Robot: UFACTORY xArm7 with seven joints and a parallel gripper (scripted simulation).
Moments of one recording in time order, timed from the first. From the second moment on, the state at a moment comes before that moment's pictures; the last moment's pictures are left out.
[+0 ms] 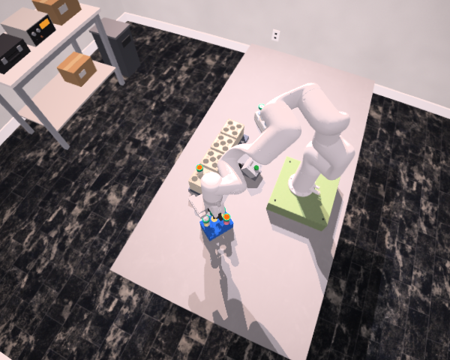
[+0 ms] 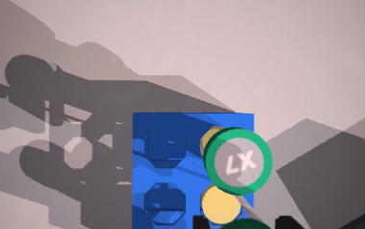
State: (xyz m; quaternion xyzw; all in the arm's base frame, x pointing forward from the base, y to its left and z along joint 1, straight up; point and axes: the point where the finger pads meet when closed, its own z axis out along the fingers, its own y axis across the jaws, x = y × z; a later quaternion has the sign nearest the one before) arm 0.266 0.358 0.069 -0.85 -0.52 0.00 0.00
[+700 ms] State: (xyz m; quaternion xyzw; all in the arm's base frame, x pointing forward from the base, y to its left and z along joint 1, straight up) arm 0.266 0.358 0.106 -0.85 -0.52 0.00 0.00
